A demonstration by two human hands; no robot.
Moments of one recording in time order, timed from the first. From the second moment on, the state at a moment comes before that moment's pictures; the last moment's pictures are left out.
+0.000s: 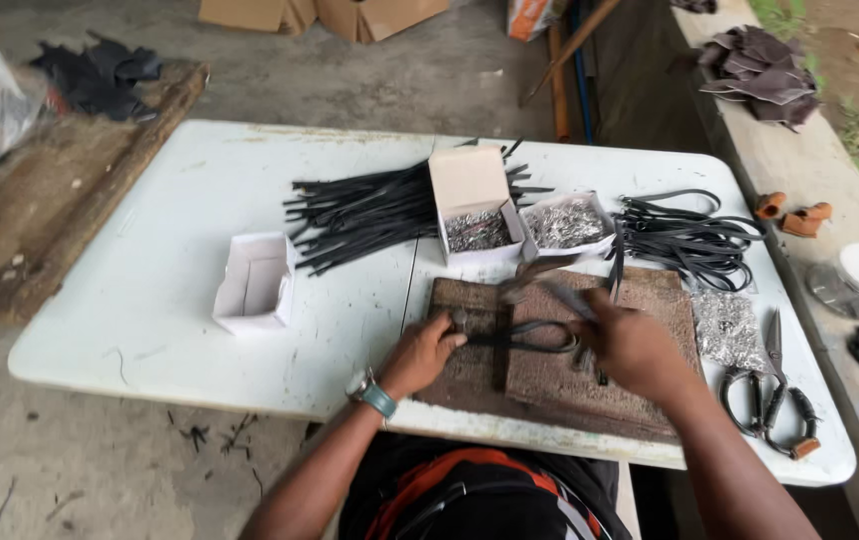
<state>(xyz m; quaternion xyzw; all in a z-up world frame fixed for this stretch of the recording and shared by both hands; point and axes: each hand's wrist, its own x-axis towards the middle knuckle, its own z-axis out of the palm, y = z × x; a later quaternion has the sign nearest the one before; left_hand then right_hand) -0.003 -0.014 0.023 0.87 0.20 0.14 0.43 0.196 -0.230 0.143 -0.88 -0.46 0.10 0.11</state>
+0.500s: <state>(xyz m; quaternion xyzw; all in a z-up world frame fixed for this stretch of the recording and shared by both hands) 0.064 0.106 0.007 0.94 0.28 0.16 0.15 0.241 -0.358 0.082 -0.93 -0.32 -0.02 0.16</state>
